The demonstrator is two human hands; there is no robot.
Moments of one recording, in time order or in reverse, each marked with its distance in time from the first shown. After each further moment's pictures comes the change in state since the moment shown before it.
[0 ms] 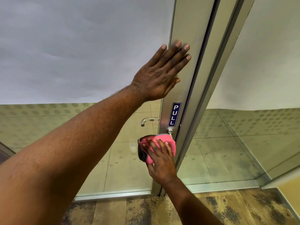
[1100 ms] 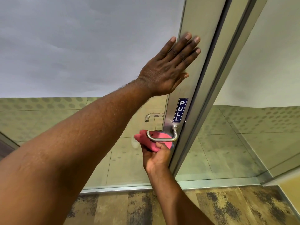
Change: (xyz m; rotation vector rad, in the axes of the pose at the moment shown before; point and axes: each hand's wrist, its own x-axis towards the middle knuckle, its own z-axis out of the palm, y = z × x) left_hand 0.001 0.000 0.000 0.016 0.000 0.011; right_hand 0.054 -0.076 -0.016 2.341 0.438 1.218
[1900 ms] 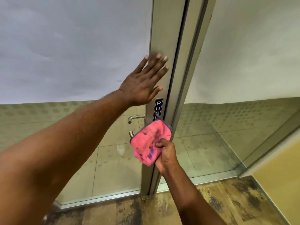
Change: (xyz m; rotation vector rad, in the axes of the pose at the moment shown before) left_hand -0.019 0.022 -0.041 -0.195 -0.154 0.006; right_hand -0.077 -0.088 -0.001 -0.466 0.001 -0.135
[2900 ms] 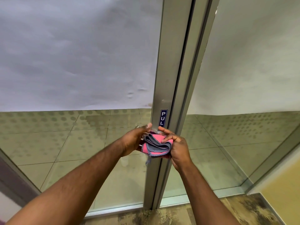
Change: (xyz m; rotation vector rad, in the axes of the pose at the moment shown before) left_hand -0.125 0.077 -0.010 -1.816 -0.490 -1.077; right_hand -0.011 -0.048 0.008 -0.398 -0.189 -0.283
